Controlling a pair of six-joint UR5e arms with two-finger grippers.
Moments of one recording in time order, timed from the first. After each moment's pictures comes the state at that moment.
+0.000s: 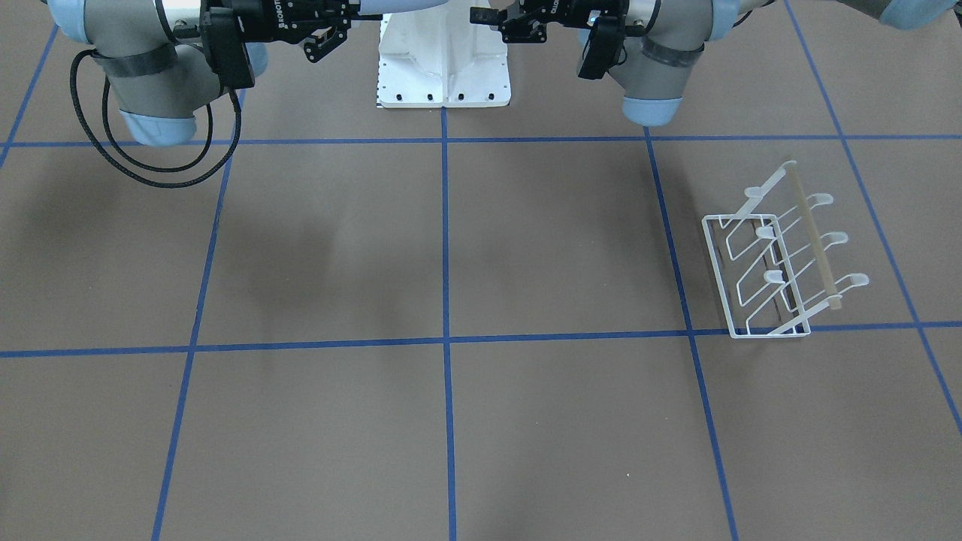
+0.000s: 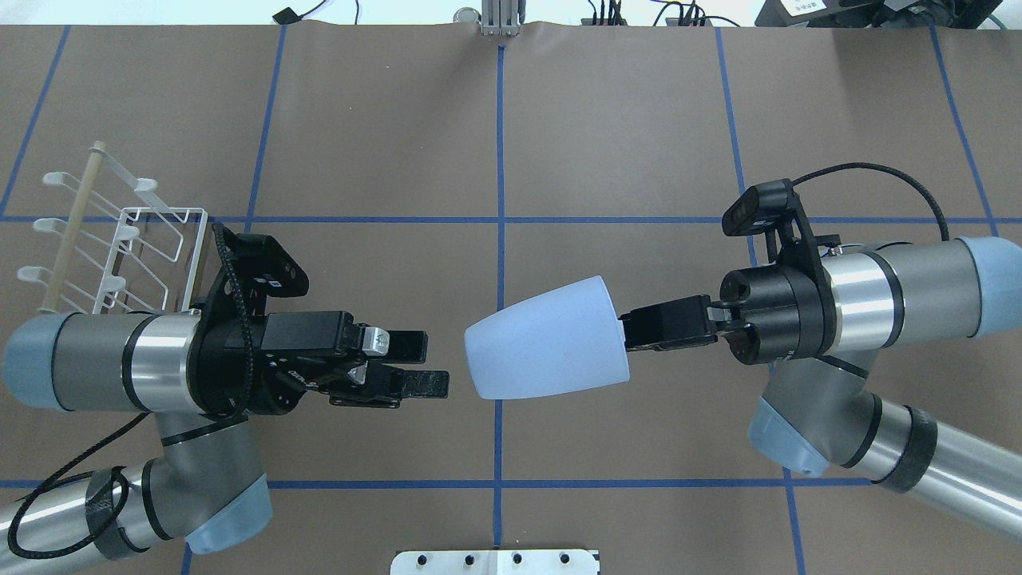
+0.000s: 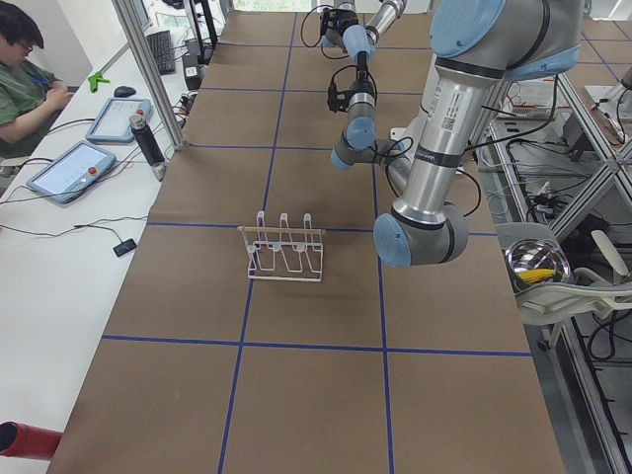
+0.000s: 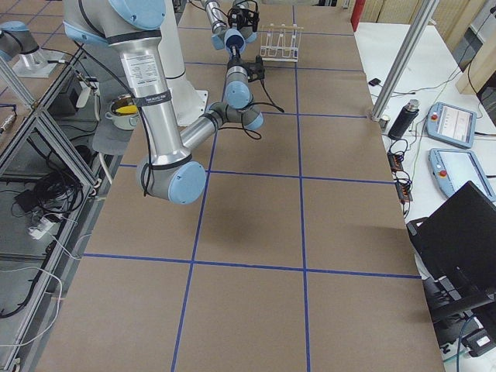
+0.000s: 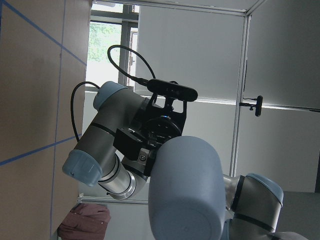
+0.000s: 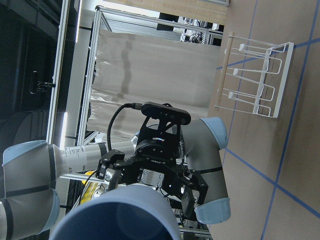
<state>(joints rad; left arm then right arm) -0.43 -1.99 -1.75 -3.49 -1.87 -1.97 0.59 -1.24 1.78 0.27 2.10 1.80</state>
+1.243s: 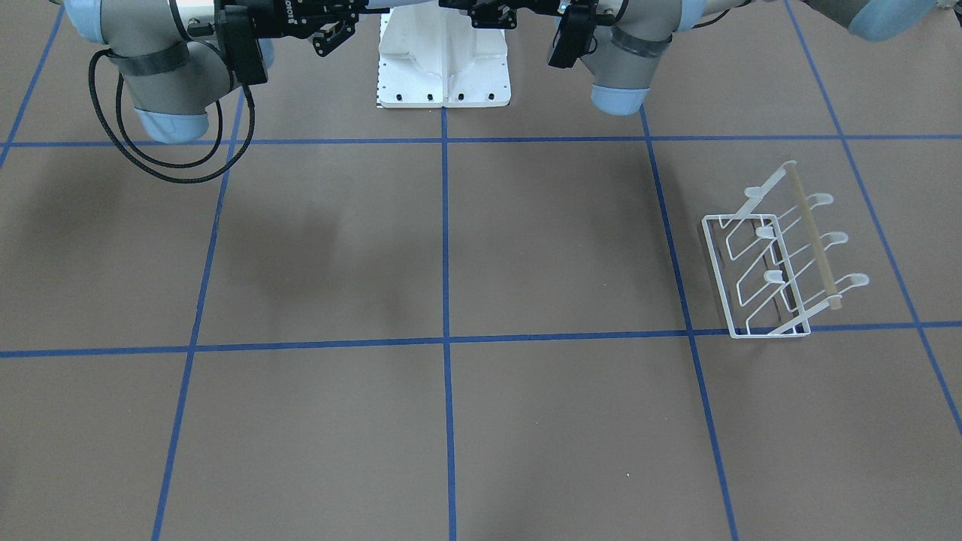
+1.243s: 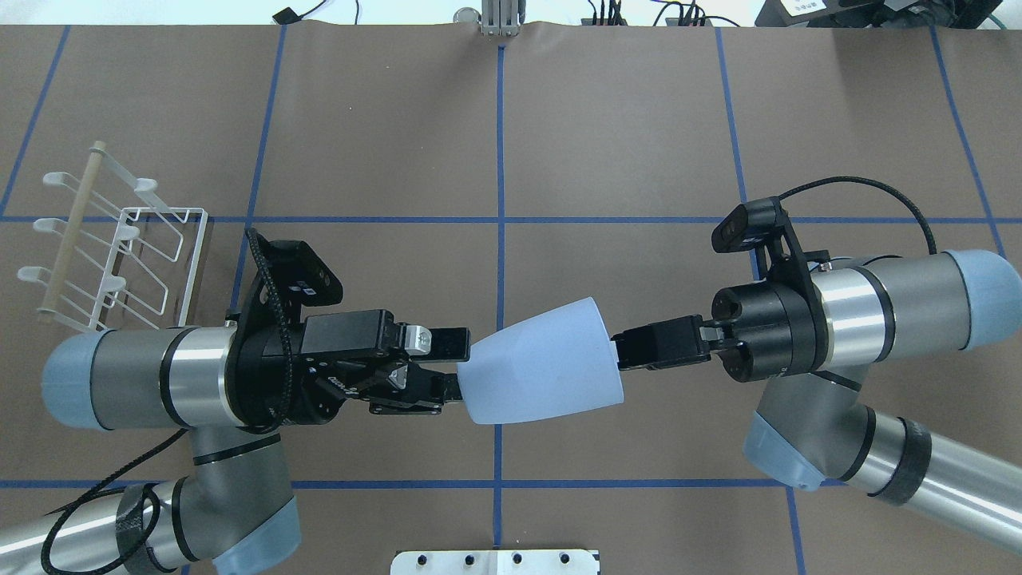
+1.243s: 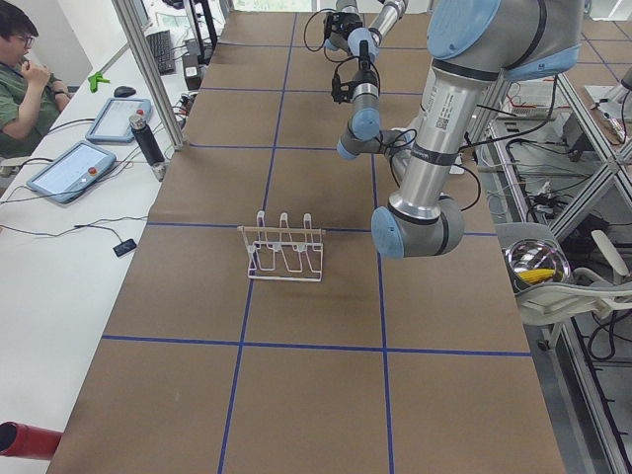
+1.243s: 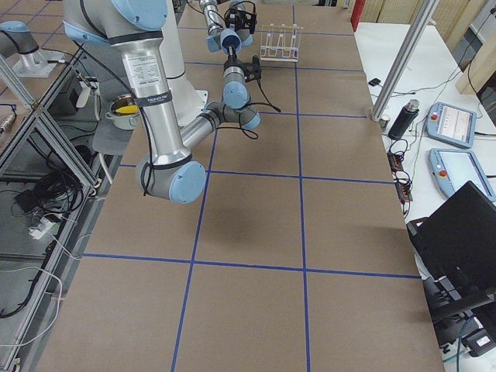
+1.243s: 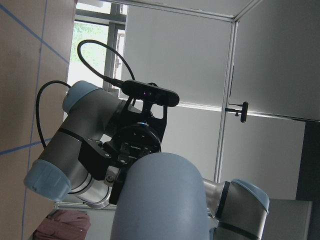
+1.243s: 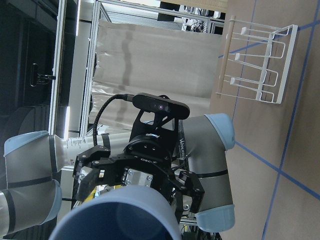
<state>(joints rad) -0.38 -2.04 -1.74 -3.46 -1.78 -1.97 0.56 -1.24 1.78 0.27 2.10 1.80</state>
